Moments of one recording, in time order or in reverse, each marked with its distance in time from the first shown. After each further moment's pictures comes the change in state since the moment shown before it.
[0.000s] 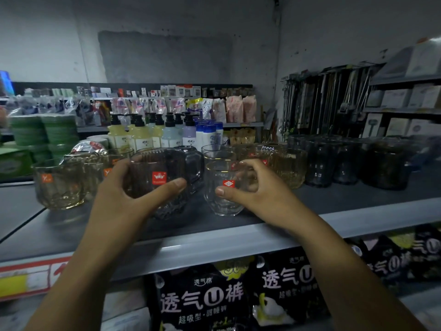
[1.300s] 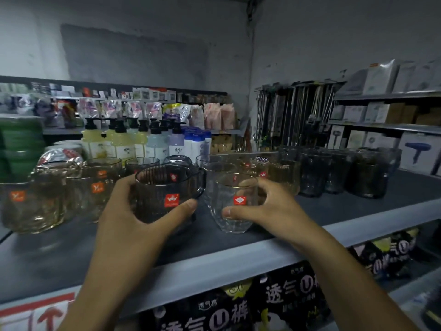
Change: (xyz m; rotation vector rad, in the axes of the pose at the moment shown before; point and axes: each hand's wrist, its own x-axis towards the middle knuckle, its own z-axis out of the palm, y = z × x) left_hand 0.013 -0.025 -0.006 -0.011 -0.017 -0.040; right_hand 0.001 -0.010 0.010 0.011 0.106 0.159
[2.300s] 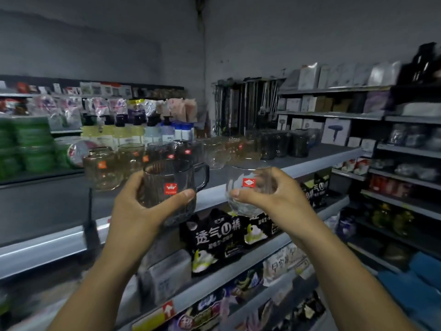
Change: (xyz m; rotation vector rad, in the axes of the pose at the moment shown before) left_hand -0.093 0.040 -0.161 -0.253 -0.314 -0.016; right_hand -0.230 -0.130 0.063 0.011 0.352 0.116
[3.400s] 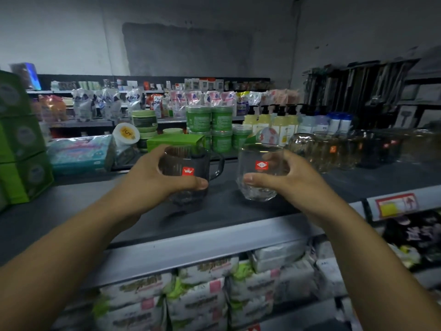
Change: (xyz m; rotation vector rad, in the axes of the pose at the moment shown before) left_hand 0.041 -0.006 -0.490 0.303 -0.078 -0.173; right_hand -0.063 -0.202 0.420 0.070 -0.313 -0.102
